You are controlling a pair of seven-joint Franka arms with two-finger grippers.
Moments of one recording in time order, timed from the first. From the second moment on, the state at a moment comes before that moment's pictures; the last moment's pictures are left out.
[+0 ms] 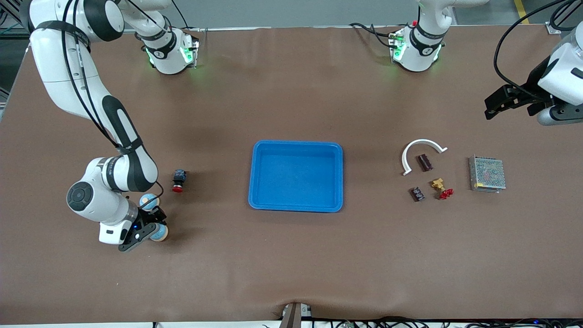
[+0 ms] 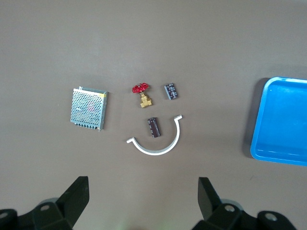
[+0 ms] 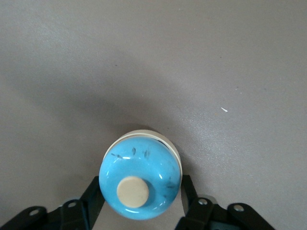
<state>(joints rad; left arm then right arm) -0.04 -0.02 -0.07 -1.55 0.03 1.52 -0.18 -0.01 0.79 0.06 -1.57 0.07 2.46 -0.66</state>
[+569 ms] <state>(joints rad) -0.04 -0.02 -0.07 -1.55 0.03 1.52 -0.18 0.00 0.78 0.06 -1.48 0.13 2.31 -0.64</state>
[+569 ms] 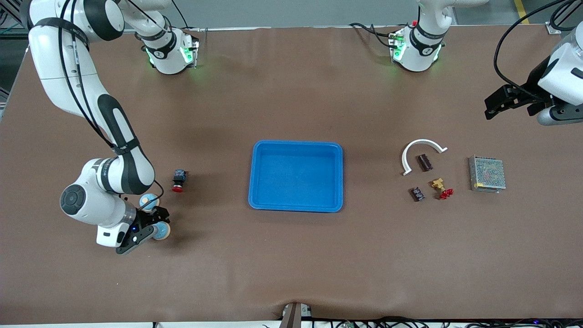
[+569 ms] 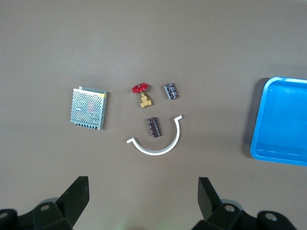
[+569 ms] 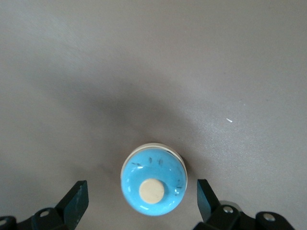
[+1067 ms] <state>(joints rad) -0.05 -0.02 -0.07 -1.55 0.03 1.52 -0.18 0.04 0.70 0.06 -1.24 0.09 1.81 -0.36</state>
